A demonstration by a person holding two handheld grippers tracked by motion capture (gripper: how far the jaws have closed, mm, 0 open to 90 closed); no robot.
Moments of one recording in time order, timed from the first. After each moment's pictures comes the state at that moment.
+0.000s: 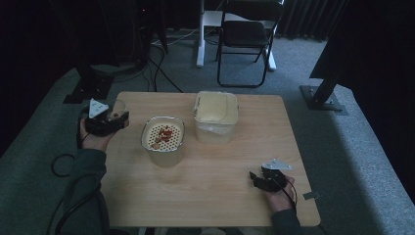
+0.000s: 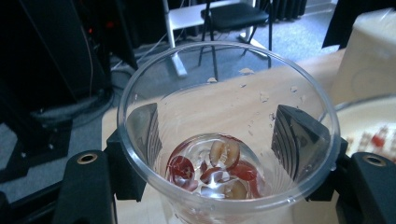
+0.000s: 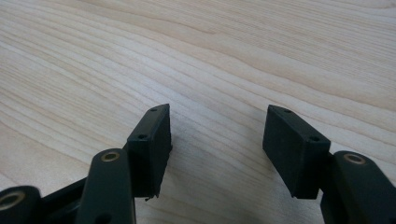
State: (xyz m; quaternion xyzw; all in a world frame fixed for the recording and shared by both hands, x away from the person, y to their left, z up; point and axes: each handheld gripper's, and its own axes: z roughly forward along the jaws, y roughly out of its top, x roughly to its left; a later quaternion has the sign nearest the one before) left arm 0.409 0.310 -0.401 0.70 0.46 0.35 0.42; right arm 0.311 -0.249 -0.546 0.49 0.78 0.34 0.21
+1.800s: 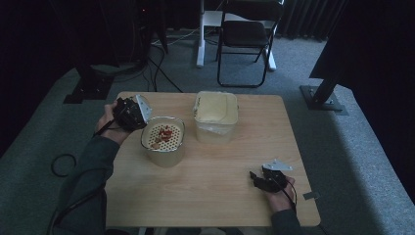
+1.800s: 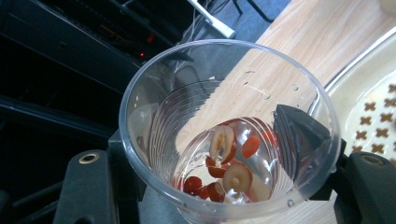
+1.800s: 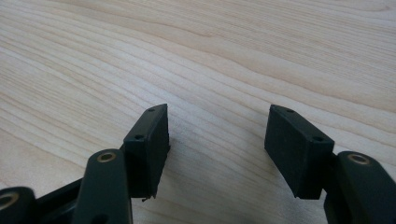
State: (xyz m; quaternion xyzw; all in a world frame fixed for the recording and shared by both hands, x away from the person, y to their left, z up) left arm 0.409 0.210 -0.377 0.81 0.28 0.50 0.15; right arm 0.311 -0.251 -0.549 0.49 0.77 0.35 0.22
